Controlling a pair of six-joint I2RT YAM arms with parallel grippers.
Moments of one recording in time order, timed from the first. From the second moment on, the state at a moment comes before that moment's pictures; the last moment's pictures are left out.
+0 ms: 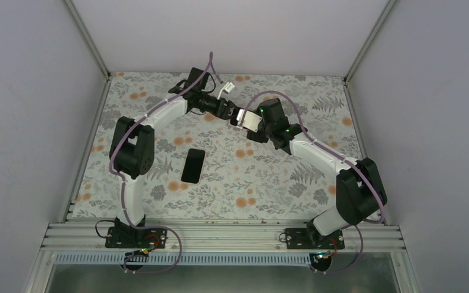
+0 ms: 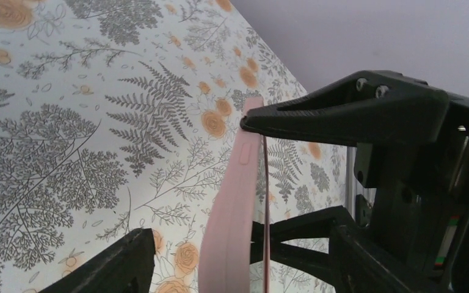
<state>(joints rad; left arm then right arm) -0.43 2.06 1.68 -0.44 0.97 -0.10 0.54 1.53 1.05 -0.22 0.07 -0.85</state>
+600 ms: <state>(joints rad) -0.43 2.07 1.73 -0.53 1.02 -0.05 0.55 1.52 1.05 -0.19 0.11 -0.79</state>
